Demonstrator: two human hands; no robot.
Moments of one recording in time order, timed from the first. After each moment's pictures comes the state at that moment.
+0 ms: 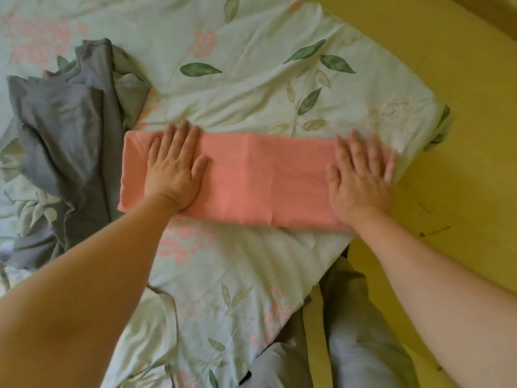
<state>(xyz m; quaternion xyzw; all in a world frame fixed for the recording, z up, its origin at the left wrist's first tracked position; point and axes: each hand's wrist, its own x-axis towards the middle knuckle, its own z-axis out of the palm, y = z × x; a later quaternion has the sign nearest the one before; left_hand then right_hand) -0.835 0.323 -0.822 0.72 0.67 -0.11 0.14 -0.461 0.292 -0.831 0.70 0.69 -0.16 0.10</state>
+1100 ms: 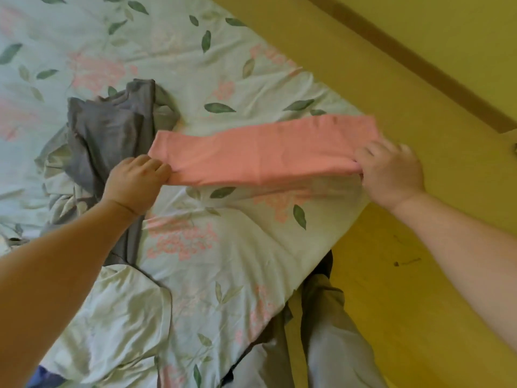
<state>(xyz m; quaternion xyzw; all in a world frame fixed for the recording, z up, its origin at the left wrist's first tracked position) -0.873 0.314 -0.684 0.84 0.54 -0.08 -0.03 -0.400 0.362 -0.706 0.57 0.82 -0.03 0.03</state>
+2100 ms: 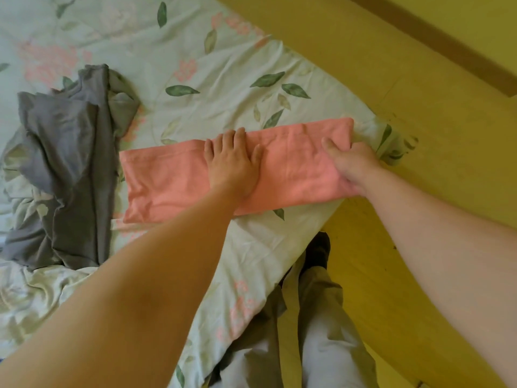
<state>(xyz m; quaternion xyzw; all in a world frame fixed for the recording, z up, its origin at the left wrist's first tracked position) -0.641 0.343 -0.804 0.65 0.74 -0.01 0.16 -0.393 0.366 -0.793 0.79 0.33 -0.51 -0.13</state>
